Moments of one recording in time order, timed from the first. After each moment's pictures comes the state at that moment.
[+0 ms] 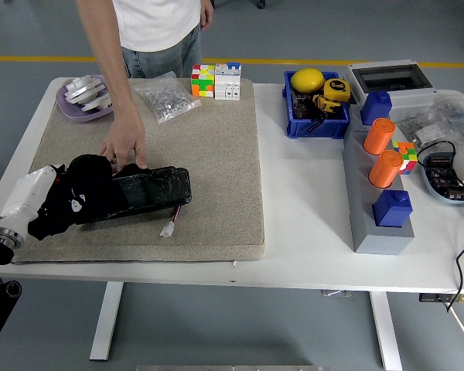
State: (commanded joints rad) left arm -0.06 0.29 -1.44 -1.22 2.09 0.14 -0.08; right arm -0.07 -0.13 1.28 0.18 -0.25 -0.24 -0.03
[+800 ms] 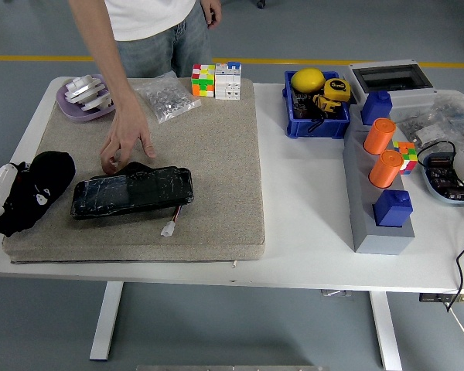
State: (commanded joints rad) left arm -0.20 0.31 -1.49 -0.88 1.98 0.18 -0.20; right arm -0.07 -0.13 1.25 0.18 -0.24 -0.25 -0.04
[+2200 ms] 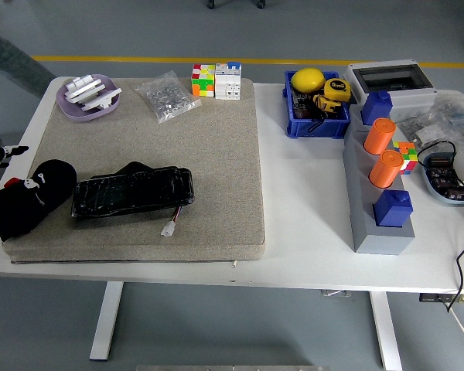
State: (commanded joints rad) left arm -0.17 0.30 -1.56 -0.97 1.78 0.21 -0.29; right arm -0.07 -0.12 1.26 0.18 -0.25 -0.25 -0.04
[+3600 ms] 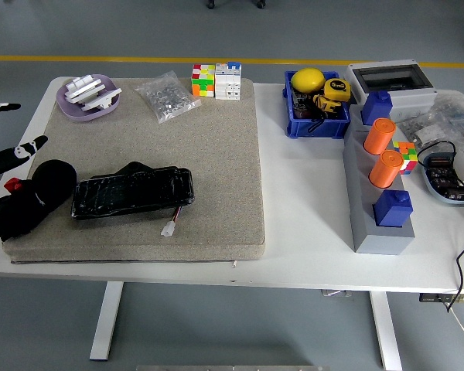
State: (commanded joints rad) left arm -0.15 0.32 -1.62 -1.17 1.79 0.16 -0.28; right arm -0.07 -0.13 1.30 0.18 -0.29 -0.25 -0.04
